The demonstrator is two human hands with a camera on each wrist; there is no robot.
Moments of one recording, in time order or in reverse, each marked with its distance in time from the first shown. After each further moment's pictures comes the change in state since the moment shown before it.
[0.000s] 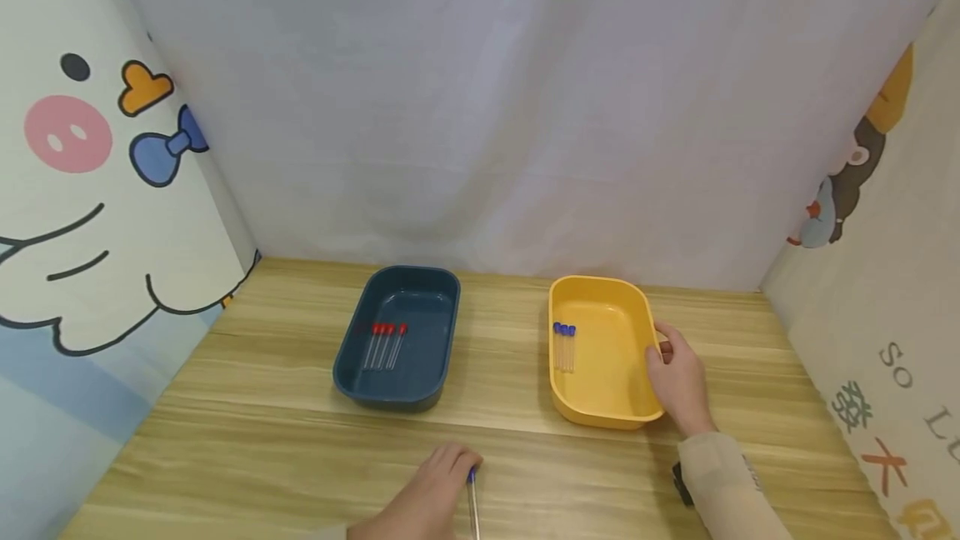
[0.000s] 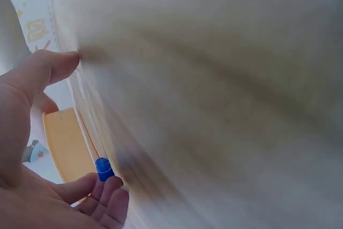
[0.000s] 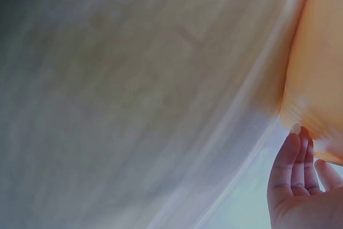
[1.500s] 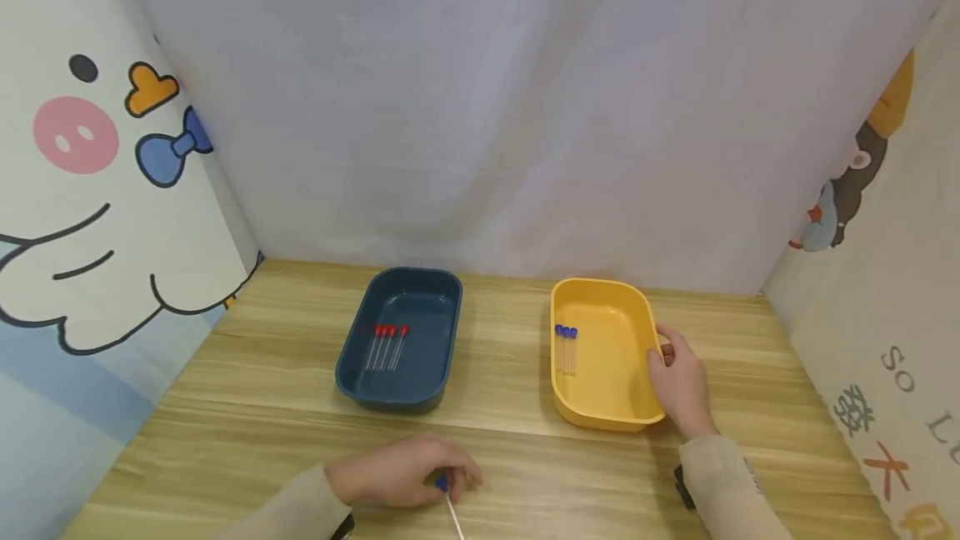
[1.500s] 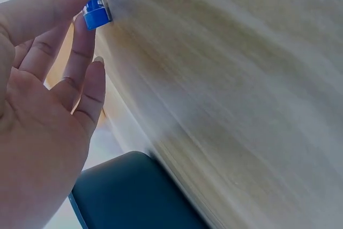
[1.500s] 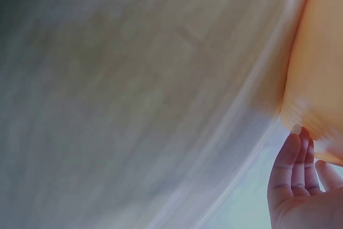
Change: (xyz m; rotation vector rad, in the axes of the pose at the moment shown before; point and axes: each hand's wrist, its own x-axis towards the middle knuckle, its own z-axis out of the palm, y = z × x) left_hand 0.020 -0.048 -0.042 -0.266 -0.328 0.315; right_hand 0.002 0.003 0.001 -0.007 0.001 0.000
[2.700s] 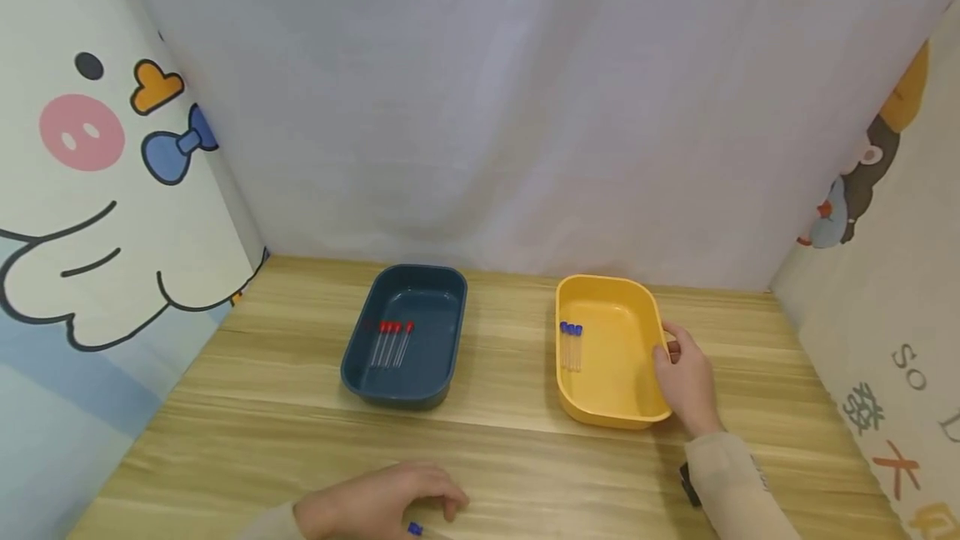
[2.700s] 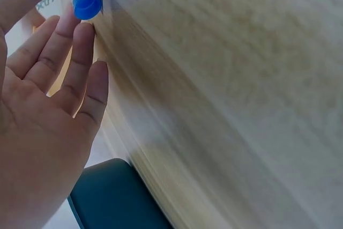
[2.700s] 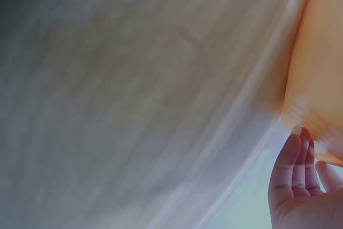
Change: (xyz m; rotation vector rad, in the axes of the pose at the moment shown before) left_hand -0.043 0.004 0.019 -0.088 0.014 0.019; right_hand -0.003 -0.006 -0.002 -0.003 0.014 -0.014
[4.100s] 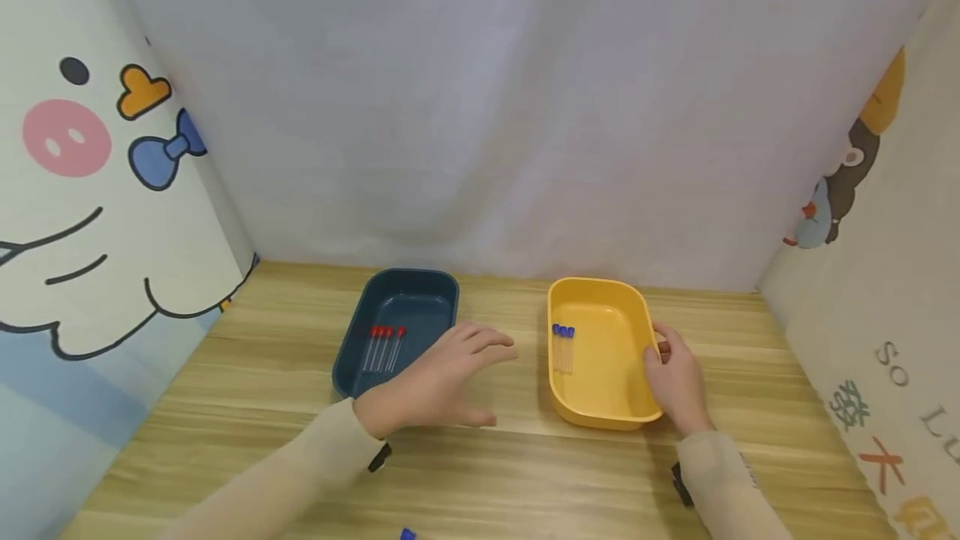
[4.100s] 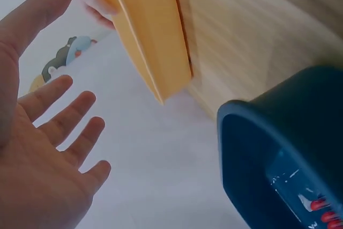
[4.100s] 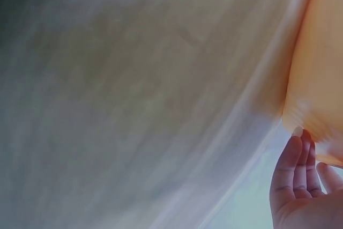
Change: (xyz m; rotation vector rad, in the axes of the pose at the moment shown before) left_hand 0.100 0.047 -0.093 0.559 0.316 -0.116; right_hand 0.003 0.005 0.002 0.021 -0.016 0.008
